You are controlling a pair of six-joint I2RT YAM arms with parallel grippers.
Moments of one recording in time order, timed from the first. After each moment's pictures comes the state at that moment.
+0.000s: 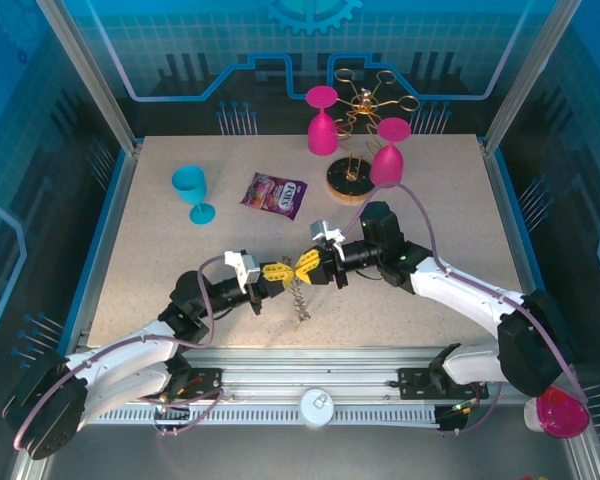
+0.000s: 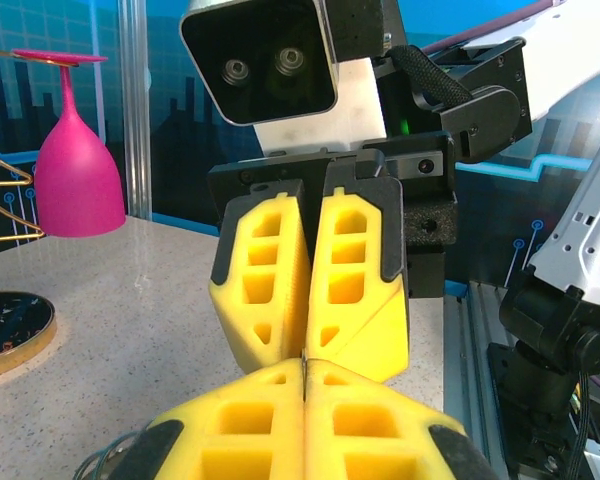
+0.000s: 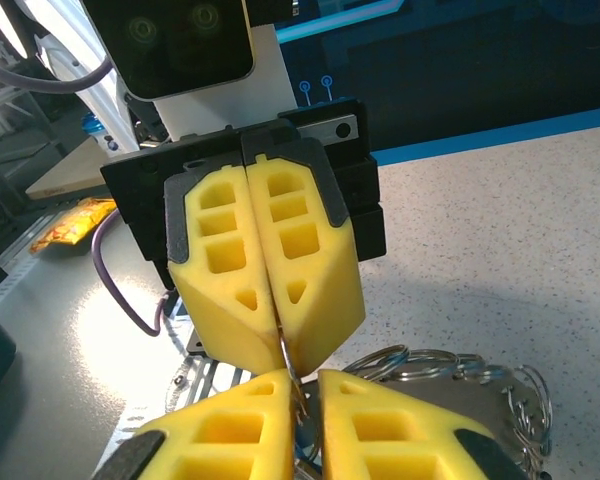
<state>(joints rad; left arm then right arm) -0.66 0.90 0.22 0.82 0.51 -0.16 0.63 1.32 0.80 0.11 -1.03 -0.11</state>
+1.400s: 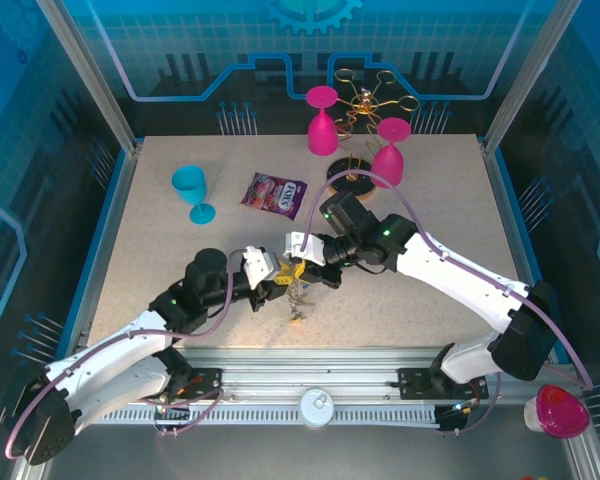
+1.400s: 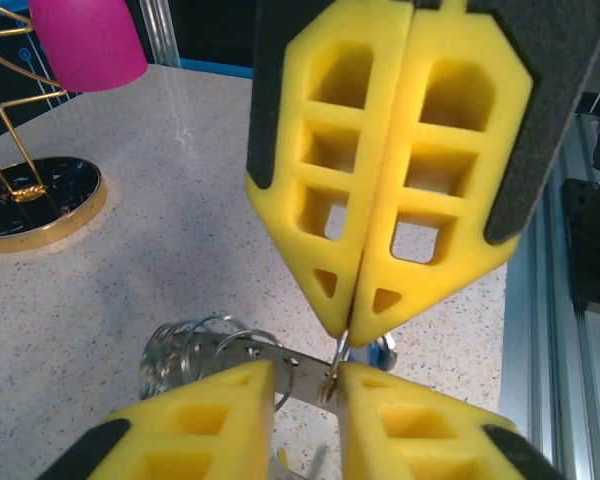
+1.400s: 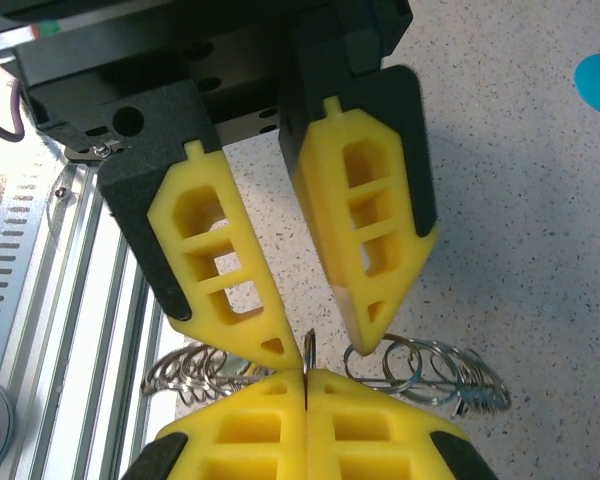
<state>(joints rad) -0.65 0.86 0.45 0.11 0.44 0.15 0.81 1.42 1.27 -0.76 -0.49 -0.59</state>
